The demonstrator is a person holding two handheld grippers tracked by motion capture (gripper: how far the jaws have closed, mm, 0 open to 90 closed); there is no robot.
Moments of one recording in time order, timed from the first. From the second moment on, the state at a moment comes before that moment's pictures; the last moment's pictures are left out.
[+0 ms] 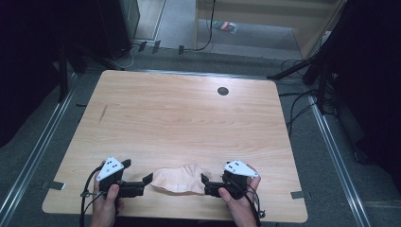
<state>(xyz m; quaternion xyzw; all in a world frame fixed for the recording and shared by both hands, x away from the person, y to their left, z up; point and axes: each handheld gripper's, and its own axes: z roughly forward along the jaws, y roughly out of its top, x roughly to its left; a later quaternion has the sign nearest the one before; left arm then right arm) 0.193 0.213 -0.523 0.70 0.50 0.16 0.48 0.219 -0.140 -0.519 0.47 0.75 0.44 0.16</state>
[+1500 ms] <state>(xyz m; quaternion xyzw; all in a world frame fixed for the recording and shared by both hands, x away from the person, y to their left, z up) 0.192 0.340 -0.545 0.66 0.57 0.24 0.43 0.235 -0.250 -0.531 0.55 0.70 0.39 0.22</state>
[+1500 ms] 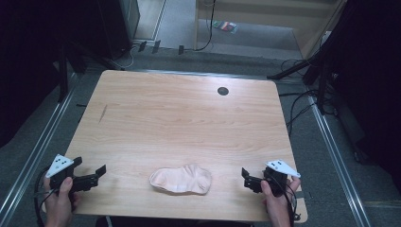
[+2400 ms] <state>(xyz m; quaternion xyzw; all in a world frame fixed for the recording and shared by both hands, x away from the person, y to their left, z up) 0.191 0.371 -0.553 0.65 0.59 0.24 0.42 0.220 -0.325 -0.545 0.60 0.65 0.41 0.23</state>
